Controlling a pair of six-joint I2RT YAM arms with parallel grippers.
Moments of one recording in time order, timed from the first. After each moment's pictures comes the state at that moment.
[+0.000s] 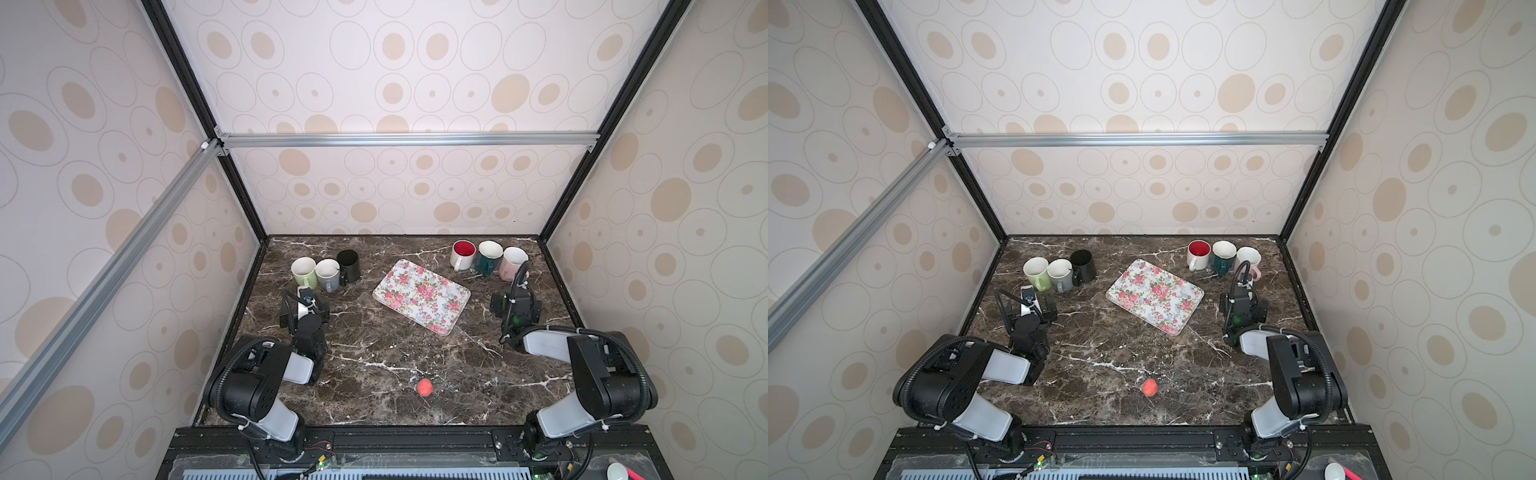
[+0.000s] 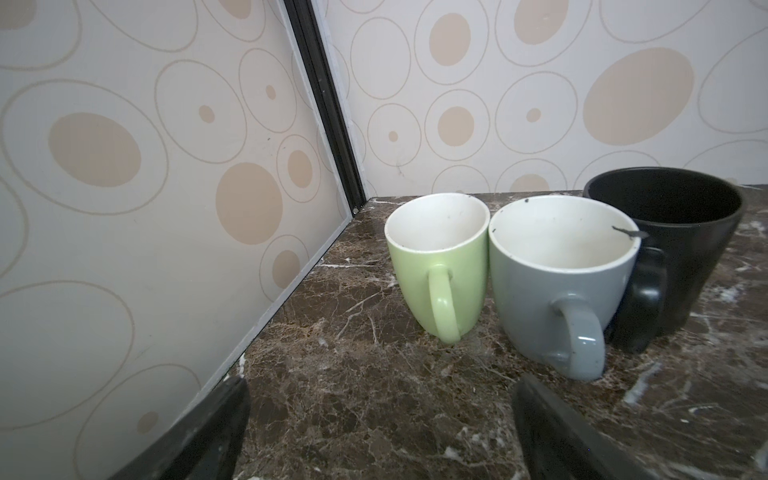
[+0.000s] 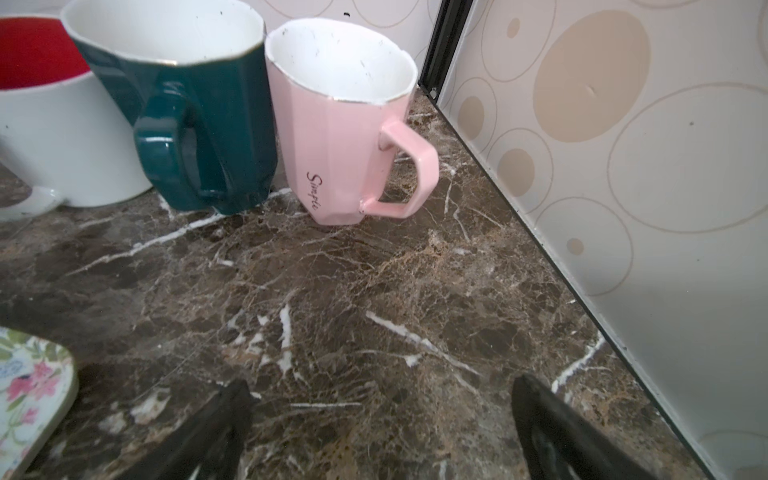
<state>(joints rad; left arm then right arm) -0.23 1.57 0.25 1.21 -0.66 0.14 0.12 1.54 0.55 0.46 0.53 0.09</state>
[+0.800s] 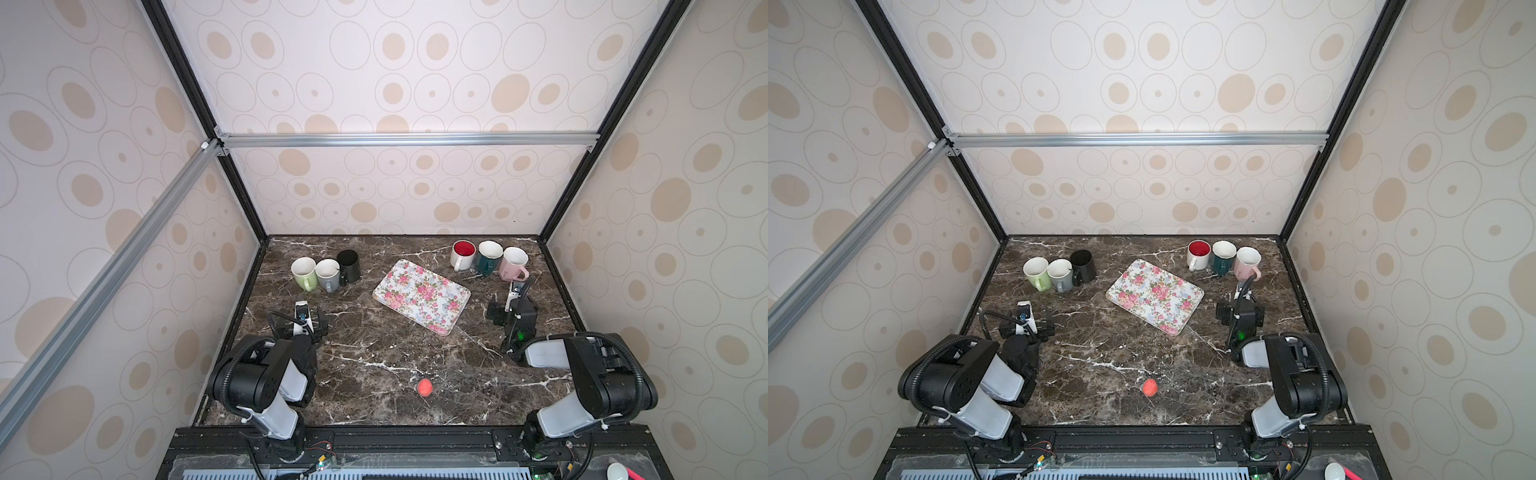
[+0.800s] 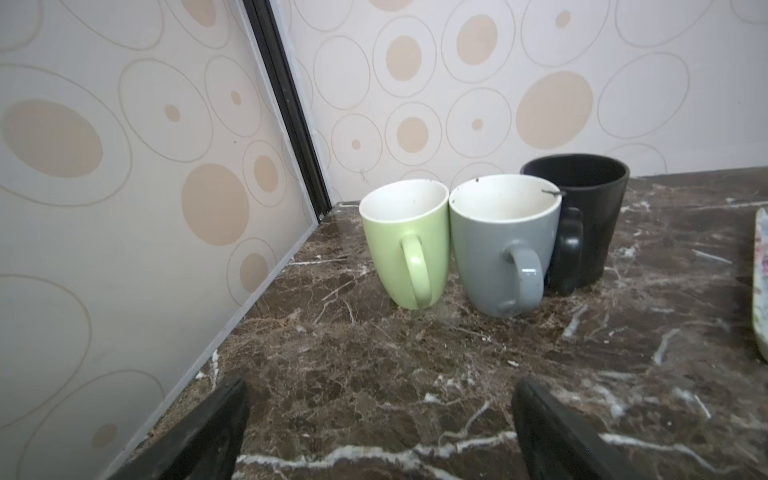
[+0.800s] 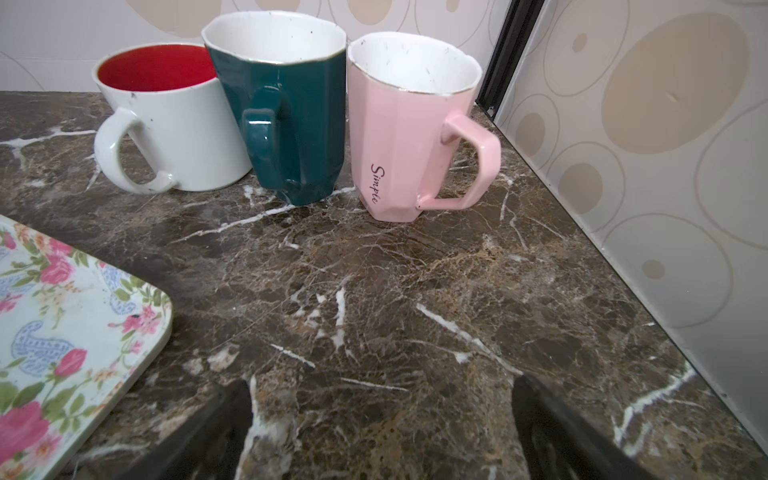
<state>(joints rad) -0.17 1.62 0.06 1.49 -0.43 0.15 0.10 1.55 0.40 0.73 0.33 0.04</state>
